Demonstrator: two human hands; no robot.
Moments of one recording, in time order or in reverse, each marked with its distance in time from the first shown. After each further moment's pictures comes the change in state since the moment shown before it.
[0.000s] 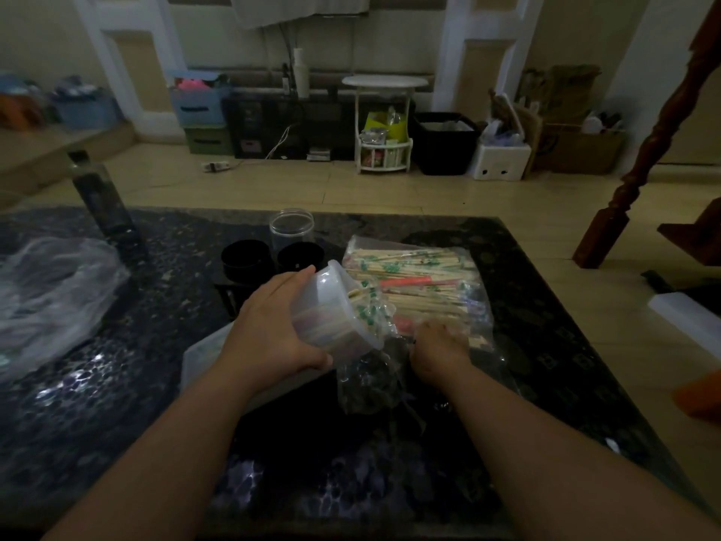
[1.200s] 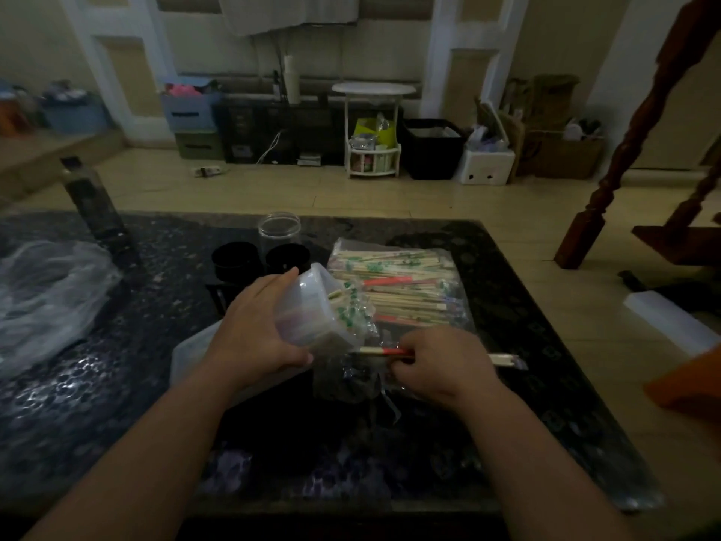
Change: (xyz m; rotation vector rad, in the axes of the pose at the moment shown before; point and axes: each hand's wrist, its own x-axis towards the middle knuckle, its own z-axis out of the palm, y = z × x) left_hand -0.011 0.003 -0.002 0.010 -0.003 0.022; right_hand -0.127 -0.007 -0.075 -0.060 0.244 -0.273
